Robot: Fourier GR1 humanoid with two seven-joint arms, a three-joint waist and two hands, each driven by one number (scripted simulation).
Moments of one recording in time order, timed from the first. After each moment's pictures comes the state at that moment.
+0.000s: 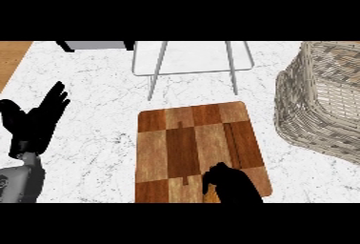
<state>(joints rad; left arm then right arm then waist) -0.19 0.28 0.17 -1.40 0.07 -0.04 0.24 0.18 -0.03 0.55 -1.77 1.15 0.24 0.25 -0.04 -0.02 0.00</state>
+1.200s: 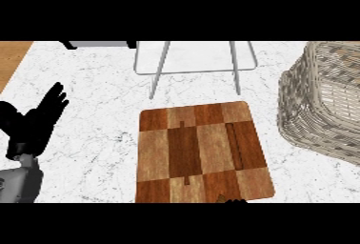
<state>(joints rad) -0.18 0.29 0.18 -1.41 0.07 -0.06 0.23 0.50 -0.08 0.79 -2.15 1.27 -0.25 0.32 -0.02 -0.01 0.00</state>
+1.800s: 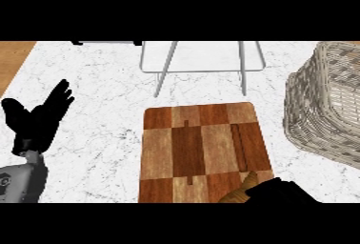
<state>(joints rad) -0.21 0.27 0.16 -1.41 0.07 -0.06 0.23 0.16 0.00 0.75 -2.42 1.33 -0.01 0.75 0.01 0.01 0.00</state>
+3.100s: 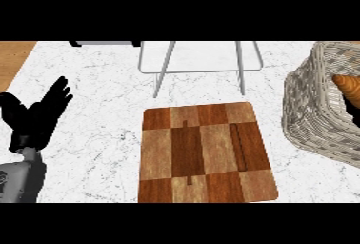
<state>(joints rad) -0.22 0.27 0.18 -1.42 0.07 -0.07 0.28 -0.38 -0.21 -0.41 -2.05 0.74 0.26 0.51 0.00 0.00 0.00</state>
